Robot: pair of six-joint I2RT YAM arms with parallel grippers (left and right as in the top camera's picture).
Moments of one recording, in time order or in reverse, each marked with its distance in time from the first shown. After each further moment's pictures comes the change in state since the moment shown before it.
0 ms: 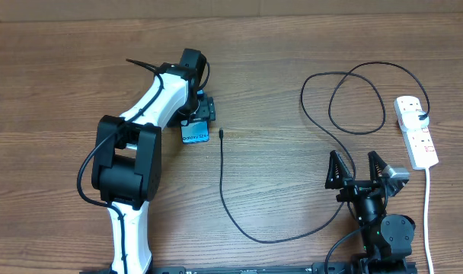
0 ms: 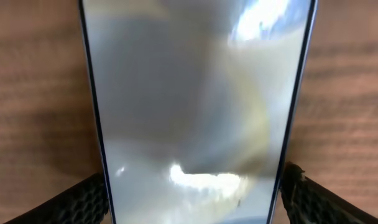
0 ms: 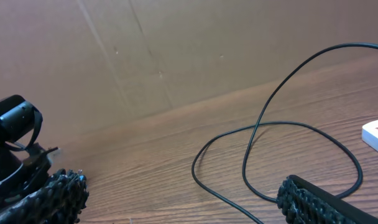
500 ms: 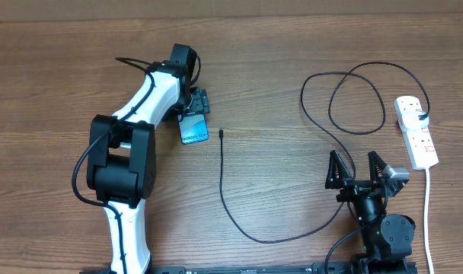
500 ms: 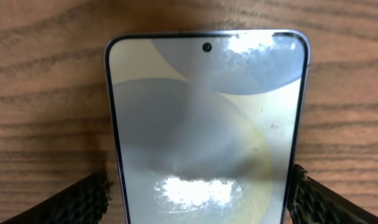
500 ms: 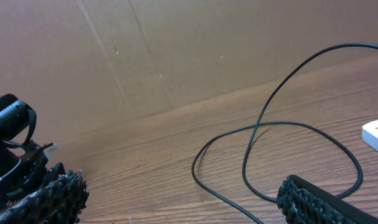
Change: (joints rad) left arm 0.043 0.000 0.001 0.032 0.004 0.007; right arm 0.000 0.000 0.000 0.000 0.000 0.000
